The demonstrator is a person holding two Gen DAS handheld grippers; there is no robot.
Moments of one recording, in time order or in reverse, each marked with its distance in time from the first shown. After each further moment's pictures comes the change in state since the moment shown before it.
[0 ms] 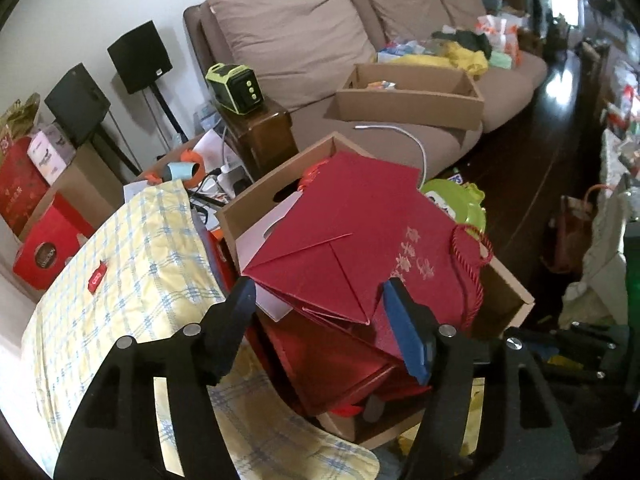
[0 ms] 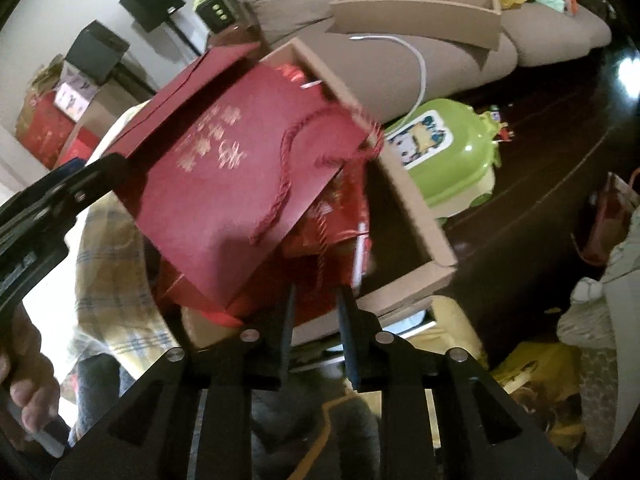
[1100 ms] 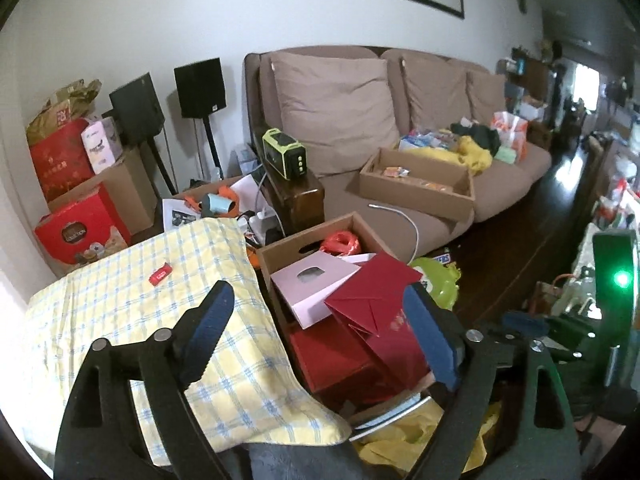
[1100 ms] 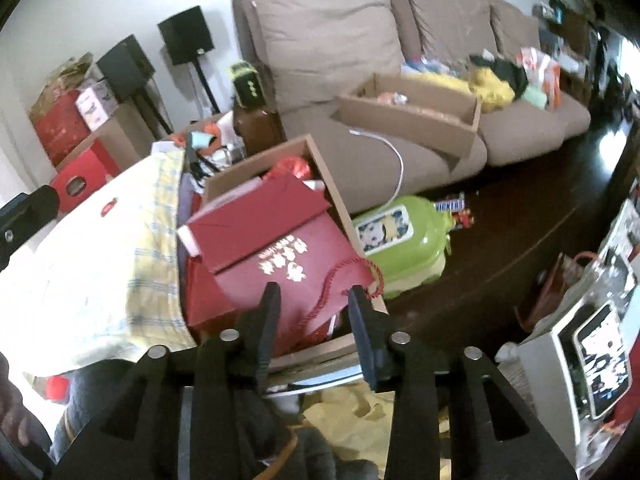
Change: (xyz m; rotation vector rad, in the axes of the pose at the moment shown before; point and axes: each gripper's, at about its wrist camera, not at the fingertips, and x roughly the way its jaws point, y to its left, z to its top) left arm -0.153 0.049 -0.002 -0.216 -0.206 -0.013; right arm -0.121 0.050 0.014 -0.176 -0.213 -0.127
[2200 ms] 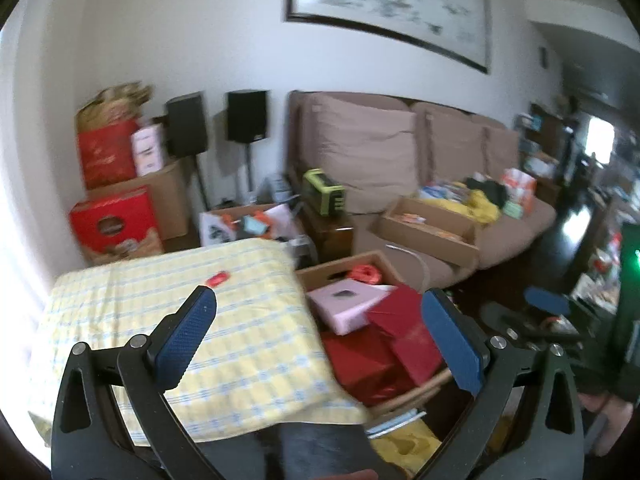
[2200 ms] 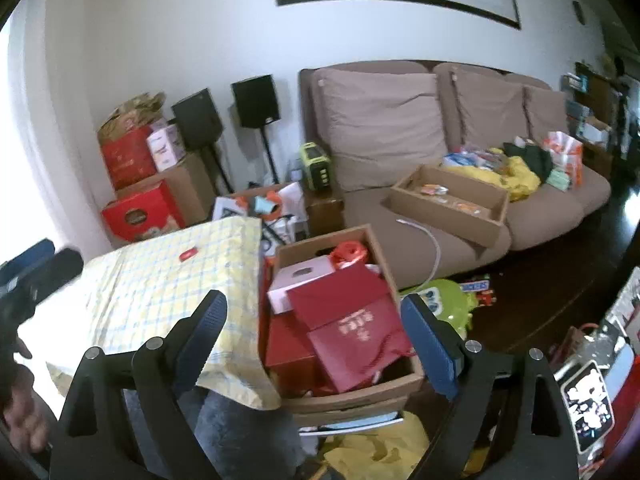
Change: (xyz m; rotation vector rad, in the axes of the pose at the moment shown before) left arm -0.095 0.084 -0.008 -0.166 -0.127 0.035; right arm -0.095 0.067 0.007 -0.124 -0.255 0.118
